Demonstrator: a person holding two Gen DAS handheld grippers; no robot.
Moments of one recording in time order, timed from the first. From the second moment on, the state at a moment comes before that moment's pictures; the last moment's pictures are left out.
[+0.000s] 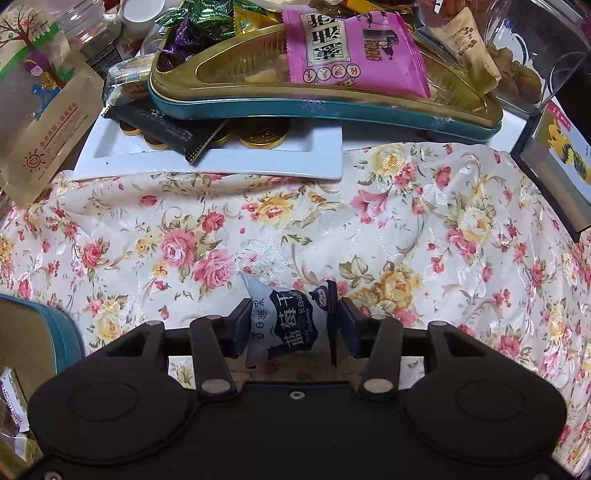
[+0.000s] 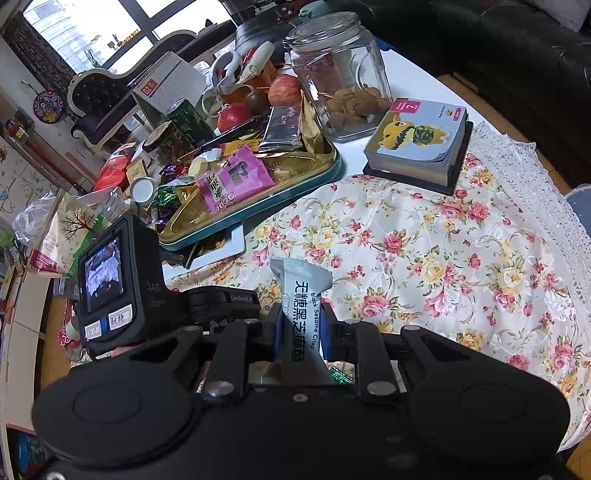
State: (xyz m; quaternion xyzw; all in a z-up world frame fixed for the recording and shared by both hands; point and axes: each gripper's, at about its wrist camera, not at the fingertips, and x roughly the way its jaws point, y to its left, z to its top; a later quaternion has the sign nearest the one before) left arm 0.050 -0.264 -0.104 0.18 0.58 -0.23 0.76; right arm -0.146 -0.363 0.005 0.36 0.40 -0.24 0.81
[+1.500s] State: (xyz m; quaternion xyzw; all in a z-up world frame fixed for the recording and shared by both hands) left arm 0.092 -0.001 0.010 0.14 0.60 -0.06 0.79; right arm -0.067 -0.290 -0.021 0.32 0.46 -0.24 0.79
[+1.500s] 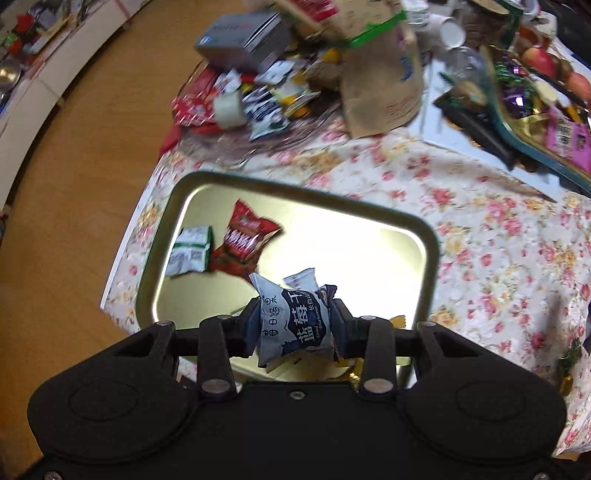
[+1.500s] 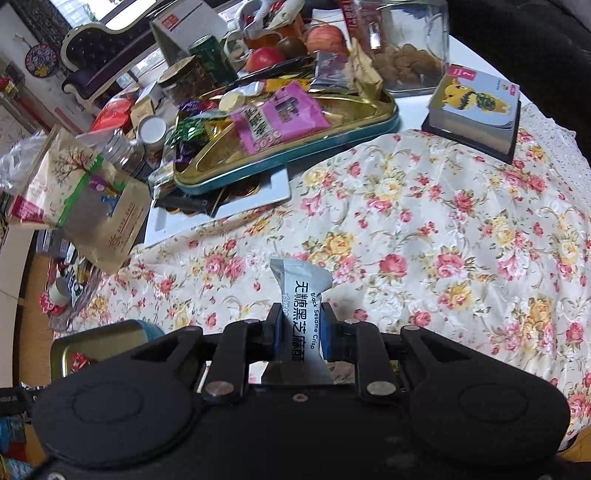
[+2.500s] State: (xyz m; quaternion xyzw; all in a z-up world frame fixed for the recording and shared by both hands) left arm 0.110 0.068 0.011 0.05 0.61 -0.09 0.79; right arm -0.004 -0.159 0.003 0.25 0.46 -0.05 0.85
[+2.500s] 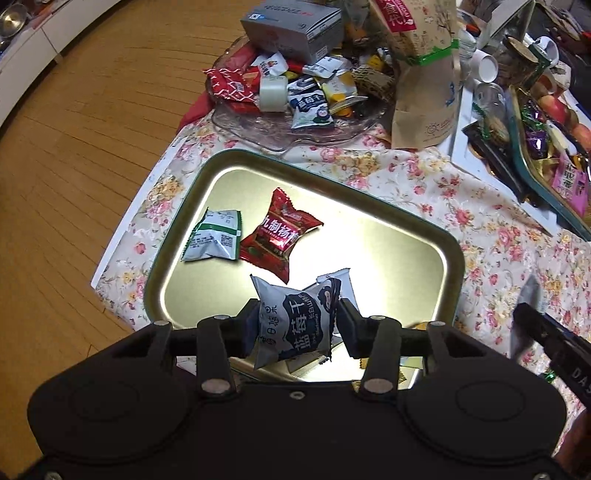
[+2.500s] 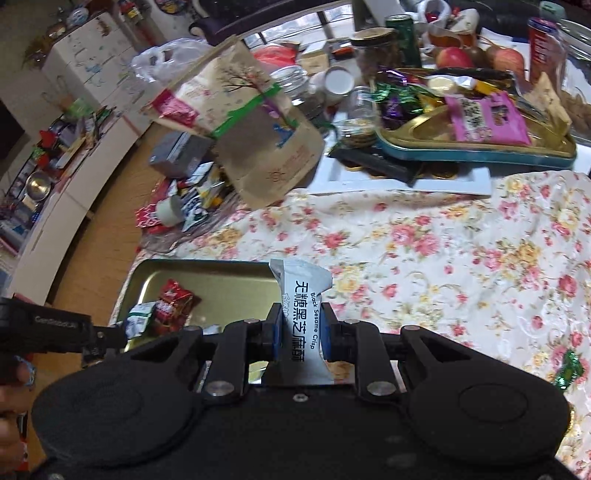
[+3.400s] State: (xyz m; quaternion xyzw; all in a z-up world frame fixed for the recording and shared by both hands) left arm 0.109 0.063 0.022 0.05 0.58 -0.08 0.81; right arm 0.001 -0.131 0.017 0.24 0.44 0.01 0.87
